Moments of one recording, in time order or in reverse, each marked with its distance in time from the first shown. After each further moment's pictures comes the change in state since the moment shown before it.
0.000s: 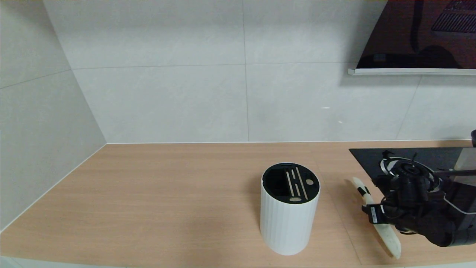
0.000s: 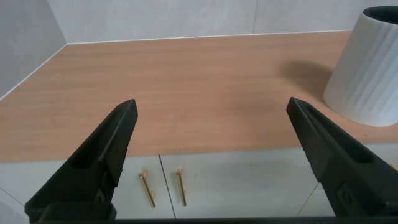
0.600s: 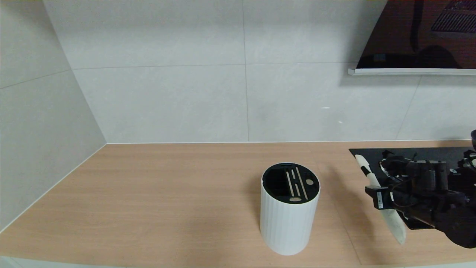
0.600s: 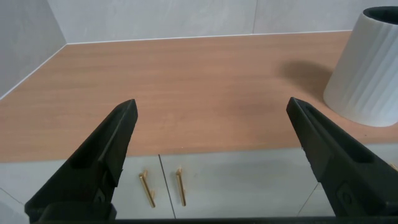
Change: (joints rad) left arm 0.001 0.000 0.002 -0.020 0.031 0.011; right arm 0.060 -0.245 0.063 -0.001 -0.037 -0.003
